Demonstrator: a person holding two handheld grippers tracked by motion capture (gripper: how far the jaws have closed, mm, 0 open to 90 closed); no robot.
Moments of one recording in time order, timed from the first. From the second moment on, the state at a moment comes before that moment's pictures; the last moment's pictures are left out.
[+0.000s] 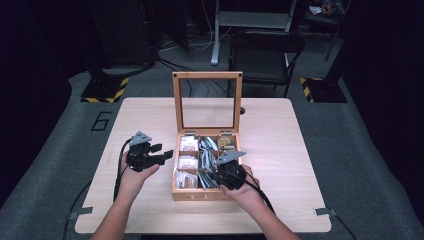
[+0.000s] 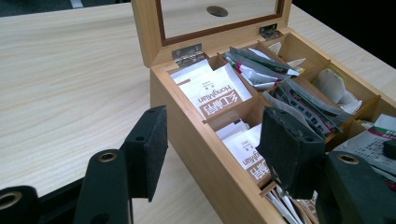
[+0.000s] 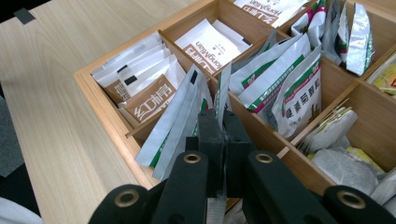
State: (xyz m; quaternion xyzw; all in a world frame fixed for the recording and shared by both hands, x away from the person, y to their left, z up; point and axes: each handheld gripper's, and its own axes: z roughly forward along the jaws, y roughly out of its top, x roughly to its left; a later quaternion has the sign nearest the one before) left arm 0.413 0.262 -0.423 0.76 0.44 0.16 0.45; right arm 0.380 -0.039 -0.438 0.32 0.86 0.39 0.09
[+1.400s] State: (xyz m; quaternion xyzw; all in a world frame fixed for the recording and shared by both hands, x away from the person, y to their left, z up) left arm 0.413 0.265 -0.423 0.76 0.44 0.16 0.45; right arm 0.385 -0.088 -0.386 0.34 0.83 0.43 0.10
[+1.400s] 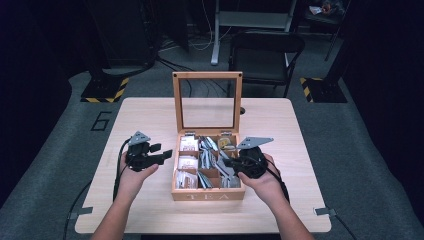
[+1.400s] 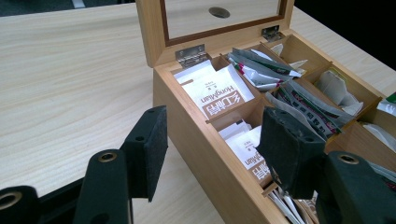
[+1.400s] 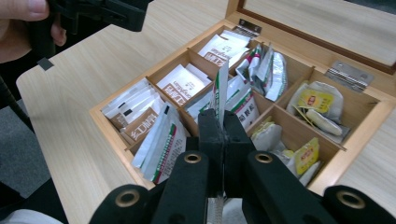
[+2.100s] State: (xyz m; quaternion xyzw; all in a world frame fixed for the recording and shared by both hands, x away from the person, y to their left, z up) left arm 0.414 0.267 -0.424 0.75 0.45 0.16 0.46; right arm 0.396 -0.131 -0.383 0.40 0.80 0.43 0.13
